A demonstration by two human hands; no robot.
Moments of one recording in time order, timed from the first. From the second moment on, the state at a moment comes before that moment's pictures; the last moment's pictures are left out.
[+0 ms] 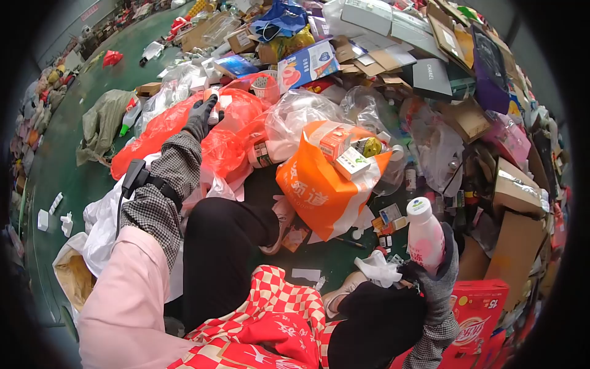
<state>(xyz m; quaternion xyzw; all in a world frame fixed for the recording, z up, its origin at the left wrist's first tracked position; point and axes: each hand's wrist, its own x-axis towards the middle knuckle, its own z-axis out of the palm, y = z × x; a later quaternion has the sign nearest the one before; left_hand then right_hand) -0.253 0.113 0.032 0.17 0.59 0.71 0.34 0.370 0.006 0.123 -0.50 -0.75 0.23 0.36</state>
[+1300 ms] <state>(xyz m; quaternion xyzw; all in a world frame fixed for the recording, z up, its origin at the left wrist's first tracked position) -0.074 -0.587 0.248 0.14 0.91 0.33 -0.20 0.165 0.150 -0.026 -0.28 -0.80 0.46 0.25</state>
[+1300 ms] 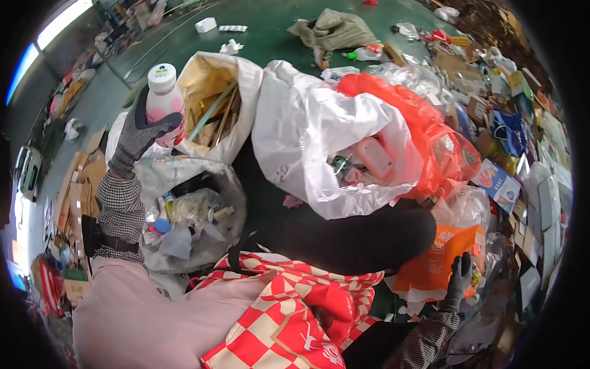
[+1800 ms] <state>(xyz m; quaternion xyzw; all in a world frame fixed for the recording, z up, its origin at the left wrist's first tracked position) -0.004 -0.605 0.064 0.14 0.97 0.10 0.17 0.160 0.142 -0.028 -0.31 -0.80 0.47 0.22</state>
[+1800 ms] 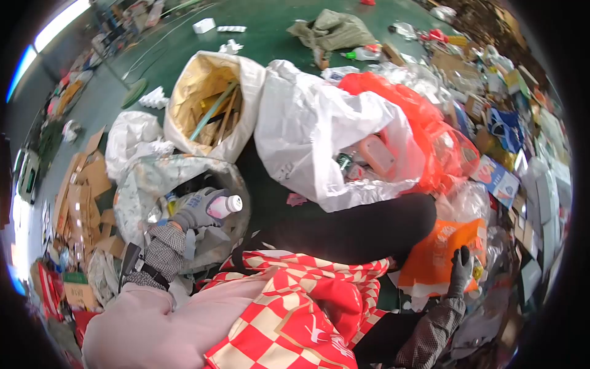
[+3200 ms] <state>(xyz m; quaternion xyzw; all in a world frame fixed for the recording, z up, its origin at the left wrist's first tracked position) 0.105 -0.182 -0.204 0.59 0.38 -0.40 0.60 0.395 -0.158 -0.242 -0.82 -0.41 0.38 0.08</state>
